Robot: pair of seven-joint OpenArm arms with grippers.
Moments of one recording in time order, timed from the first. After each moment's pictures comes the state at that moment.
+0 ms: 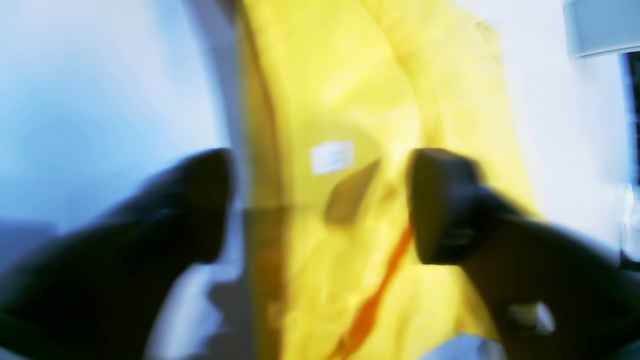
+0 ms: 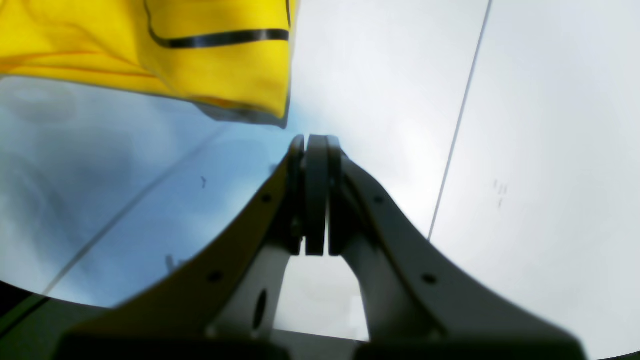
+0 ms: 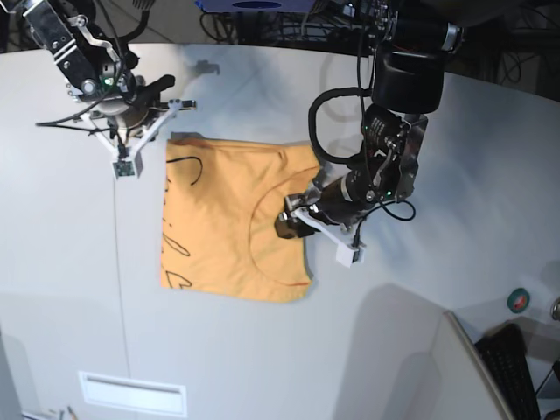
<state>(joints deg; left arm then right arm) -11.1 -2.3 1.1 51.5 -32.8 -18.2 30.1 -16.1 24.3 -27.9 99.3 23.6 -25.1 -41.8</state>
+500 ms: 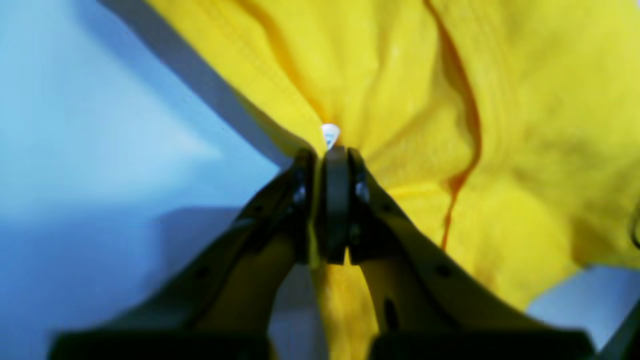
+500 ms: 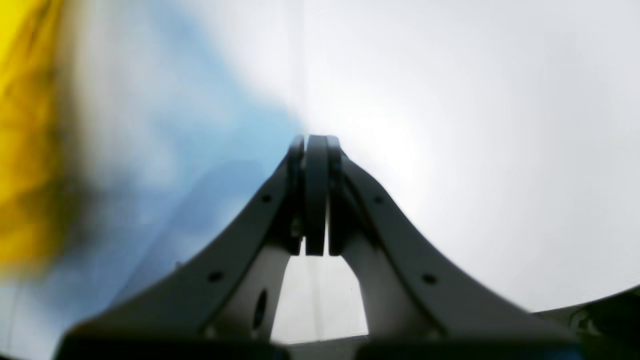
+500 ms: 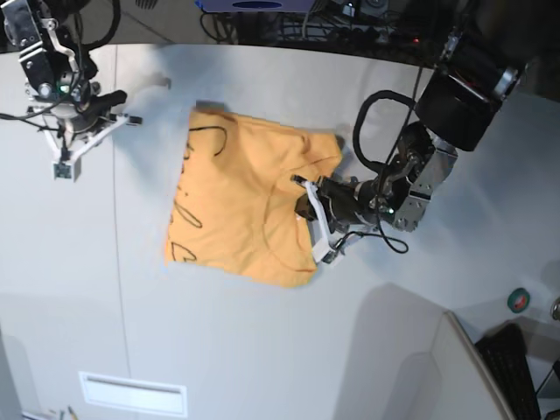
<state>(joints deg) -20.1 -19.9 39.3 54.6 -34.4 -19.3 33.0 -21.6 24.3 -11.4 99.3 23.6 -25.1 -41.6</state>
